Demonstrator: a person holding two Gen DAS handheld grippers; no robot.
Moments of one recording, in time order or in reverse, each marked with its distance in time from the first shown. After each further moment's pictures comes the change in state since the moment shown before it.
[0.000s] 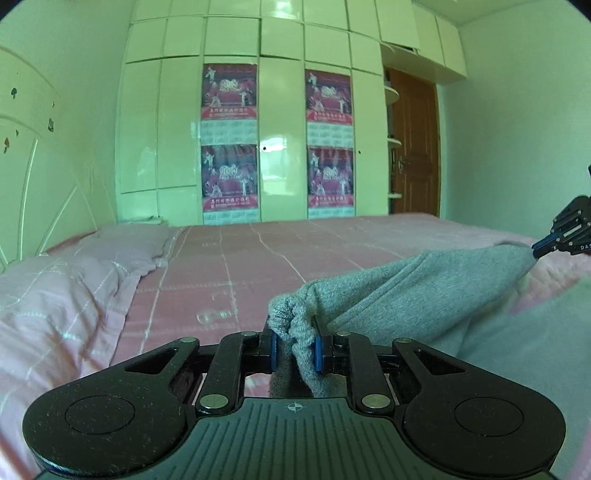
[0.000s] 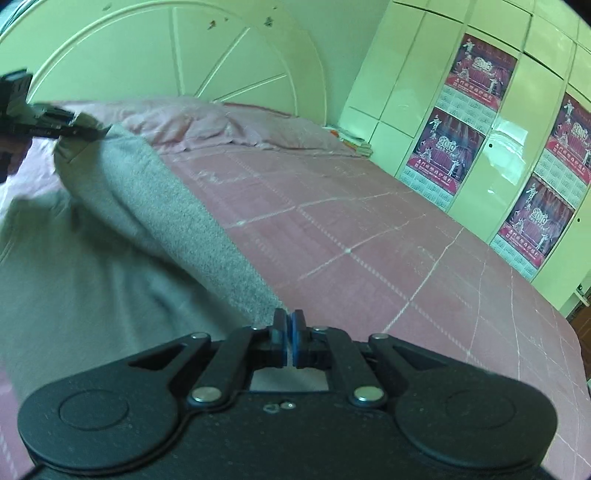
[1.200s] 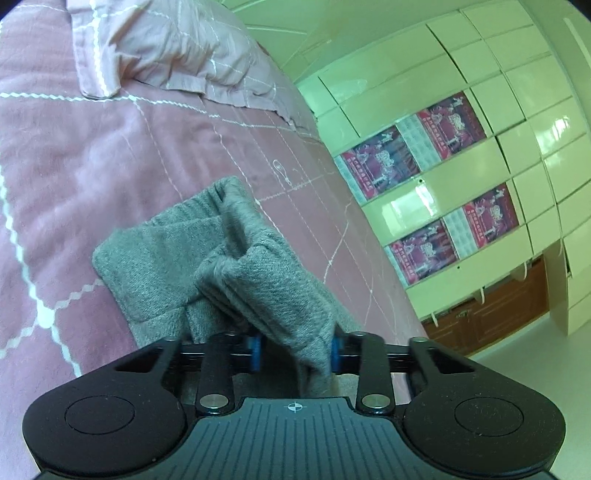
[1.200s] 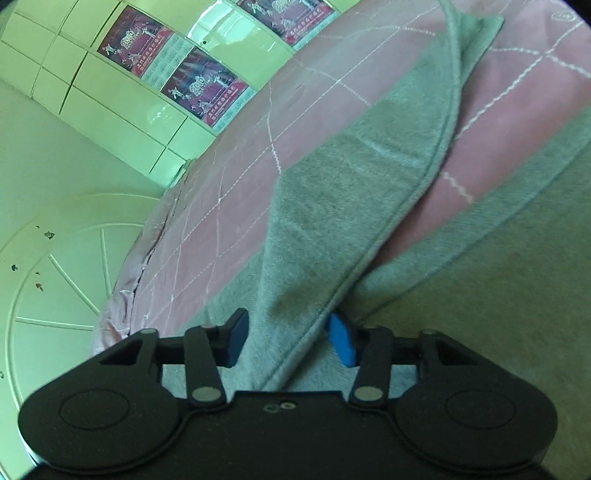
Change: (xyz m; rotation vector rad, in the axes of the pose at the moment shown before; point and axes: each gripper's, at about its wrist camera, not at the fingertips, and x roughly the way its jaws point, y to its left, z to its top) left arm -0.017 -0.058 -0.101 -1.105 0.058 0.122; right arm 0.067 -0.050 -0.169 1.450 -0.062 0.102
